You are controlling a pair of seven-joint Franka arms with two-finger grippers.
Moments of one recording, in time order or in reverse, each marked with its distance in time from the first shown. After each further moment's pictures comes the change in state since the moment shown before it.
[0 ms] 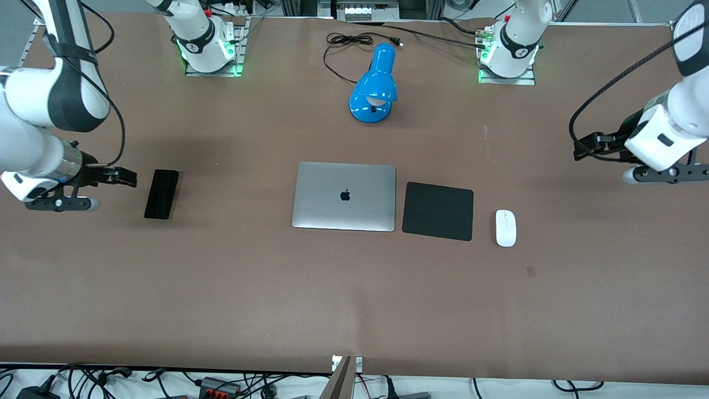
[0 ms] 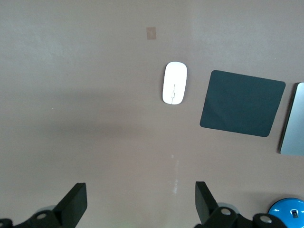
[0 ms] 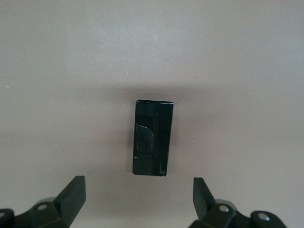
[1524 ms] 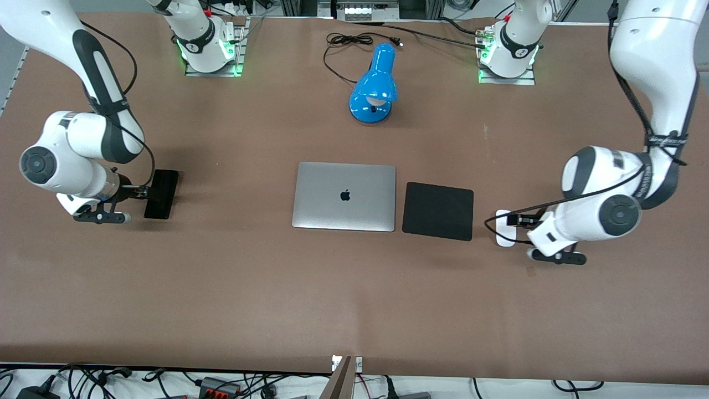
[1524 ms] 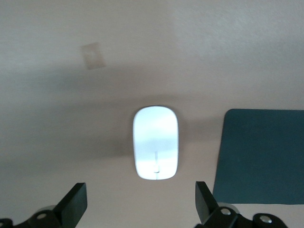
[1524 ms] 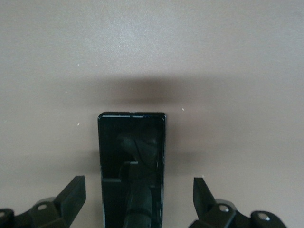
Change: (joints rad) left arm -0.098 0.483 -0.001 0.006 0.133 0.400 0.001; right arm -0.058 0.208 -0.001 -0.151 0.000 0.370 0.013
